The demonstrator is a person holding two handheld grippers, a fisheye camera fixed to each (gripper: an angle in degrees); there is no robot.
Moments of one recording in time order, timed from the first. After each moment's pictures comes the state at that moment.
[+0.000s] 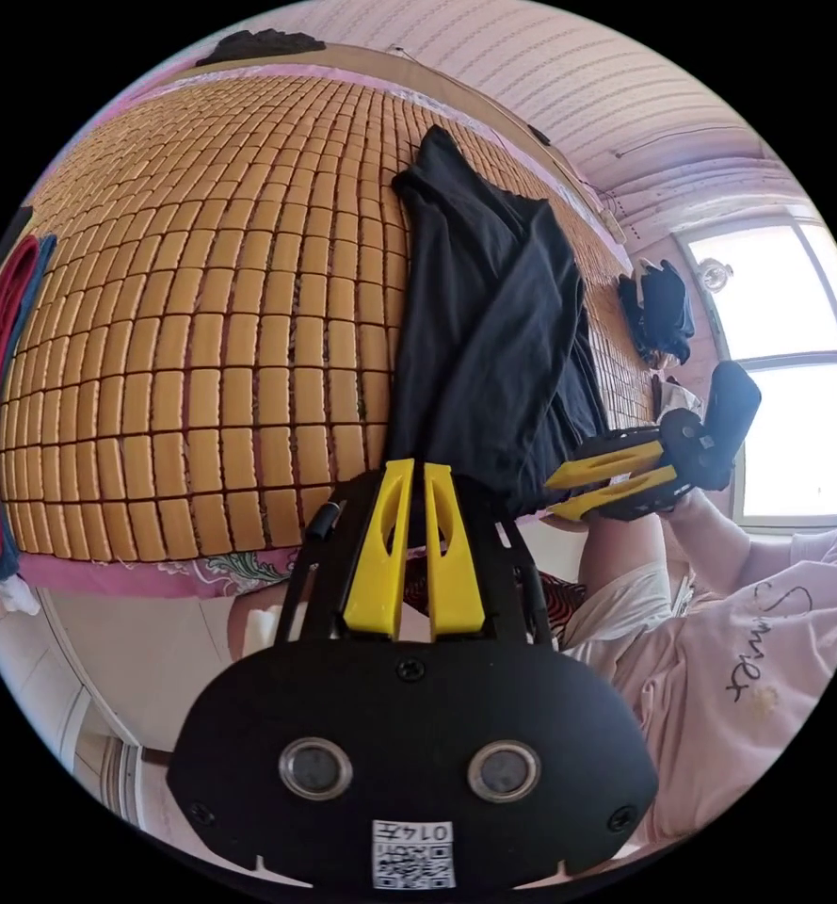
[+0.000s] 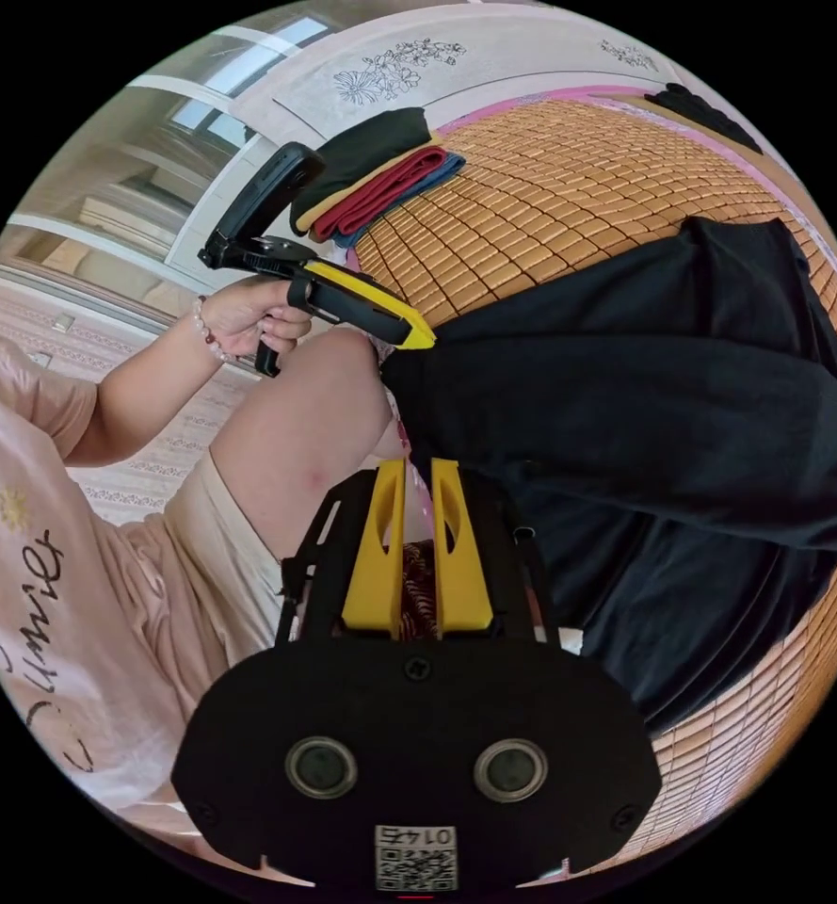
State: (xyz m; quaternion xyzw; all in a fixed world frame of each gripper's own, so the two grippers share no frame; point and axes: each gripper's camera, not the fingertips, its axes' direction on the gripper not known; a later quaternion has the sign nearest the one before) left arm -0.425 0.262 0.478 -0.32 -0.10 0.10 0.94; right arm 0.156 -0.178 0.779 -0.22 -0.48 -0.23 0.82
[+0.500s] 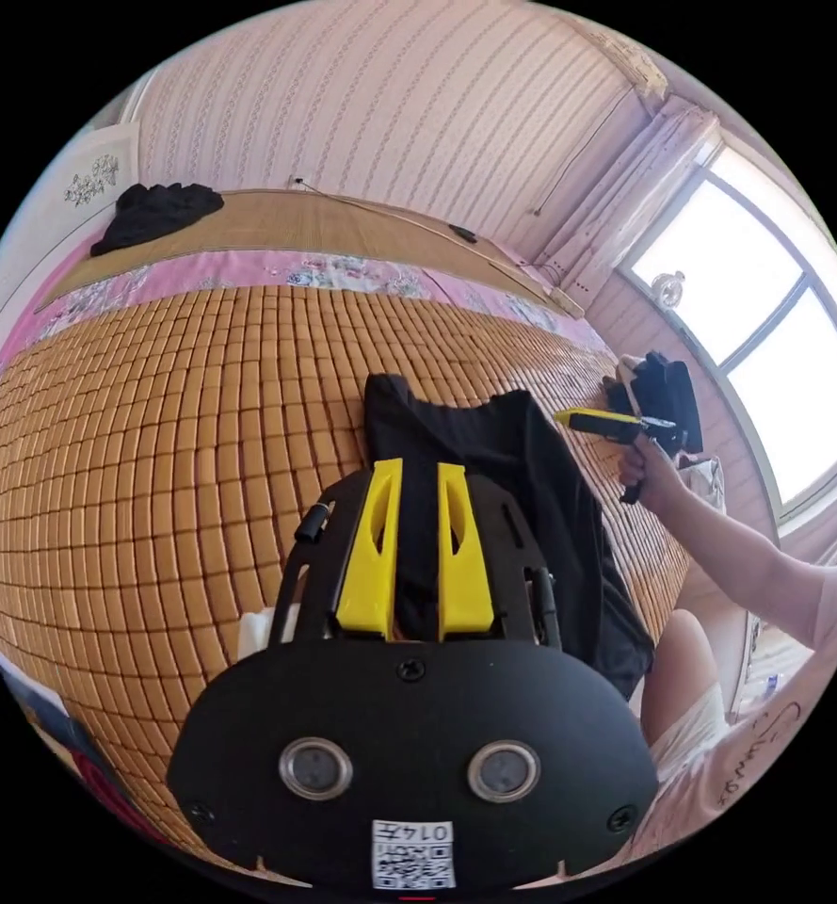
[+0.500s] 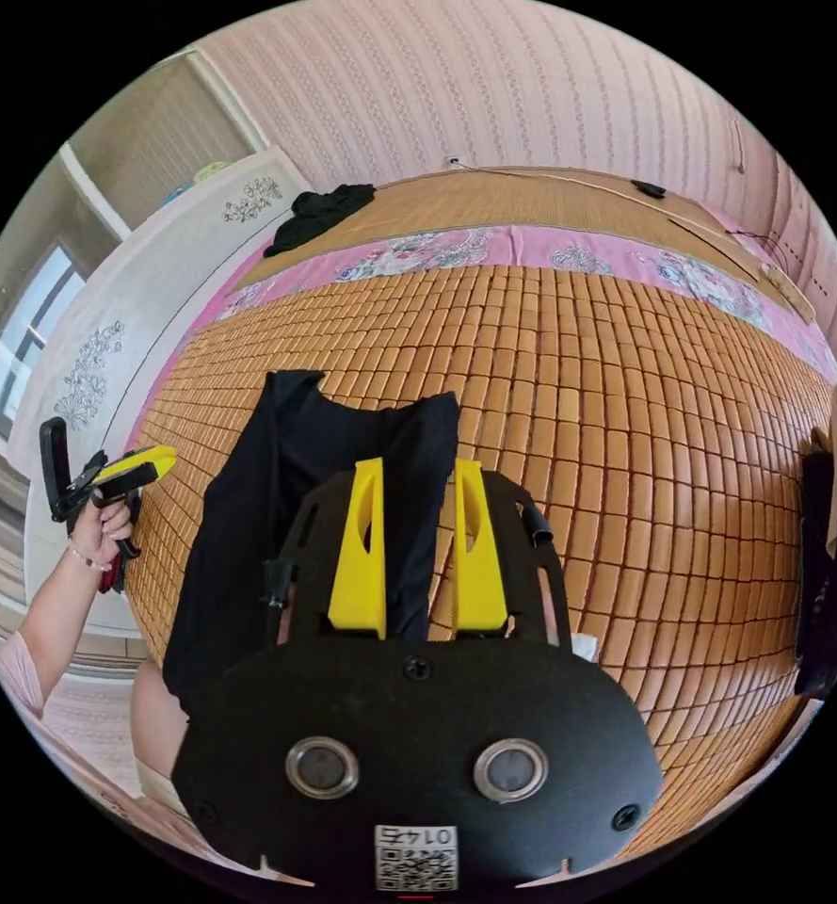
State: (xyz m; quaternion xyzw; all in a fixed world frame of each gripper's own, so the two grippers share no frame) left arm -0.346 0.042 0.638 -0.16 -0.06 0.24 0.96; right arm 0.404 -0.322 0.925 -0.11 -0.23 0.14 0.96
